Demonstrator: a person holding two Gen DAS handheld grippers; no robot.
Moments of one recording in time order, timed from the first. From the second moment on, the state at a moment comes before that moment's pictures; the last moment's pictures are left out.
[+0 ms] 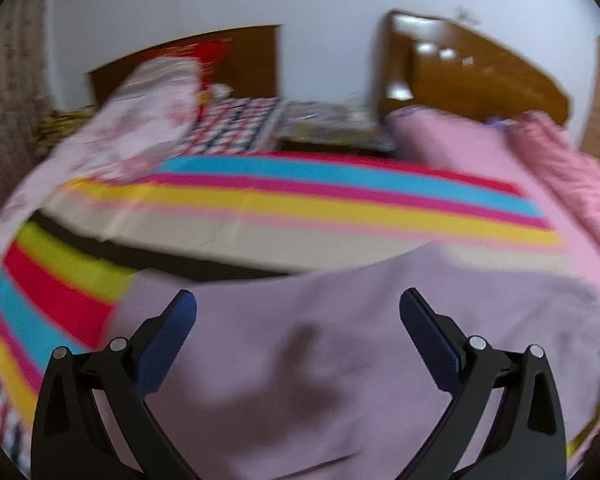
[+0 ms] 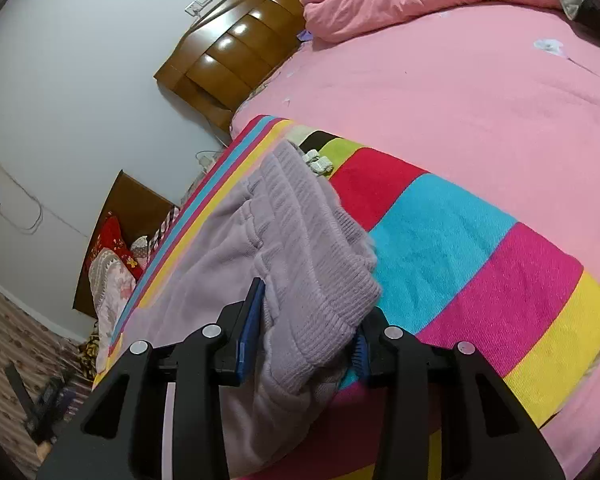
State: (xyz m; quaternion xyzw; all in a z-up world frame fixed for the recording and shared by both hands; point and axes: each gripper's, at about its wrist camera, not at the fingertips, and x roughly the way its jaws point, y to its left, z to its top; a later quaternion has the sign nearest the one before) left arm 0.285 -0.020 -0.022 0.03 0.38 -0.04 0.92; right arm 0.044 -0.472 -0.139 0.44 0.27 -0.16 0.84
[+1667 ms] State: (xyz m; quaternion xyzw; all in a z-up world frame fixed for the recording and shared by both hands) left arm 0.205 0.207 -0.030 -0.18 0.35 0.00 0.92; right arm 0.145 0.040 -0.074 -0.26 0.32 0.07 0.91
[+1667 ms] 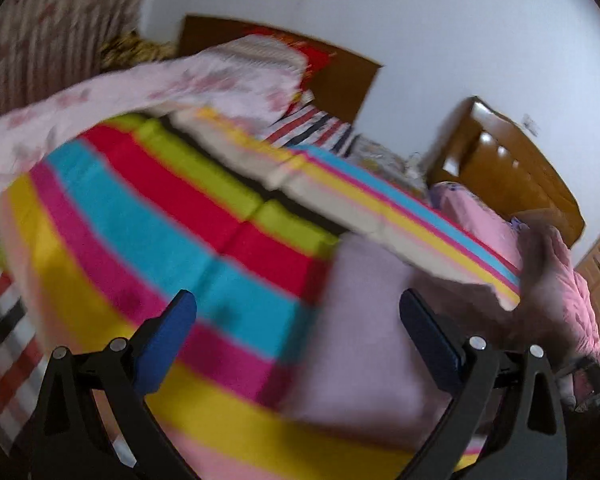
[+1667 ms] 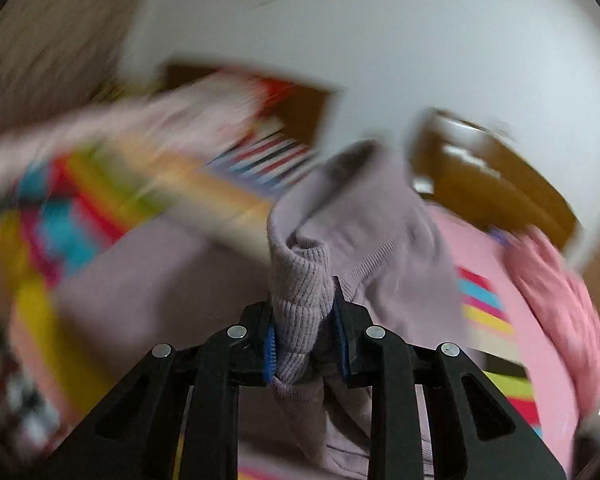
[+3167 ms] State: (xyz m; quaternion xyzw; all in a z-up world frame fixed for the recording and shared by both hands) left arm 0.236 0.060 -0.085 -0.18 0.49 -0.19 0.83; right arm 0.058 -0.168 -0.101 -0.03 0.30 -0.02 0.95
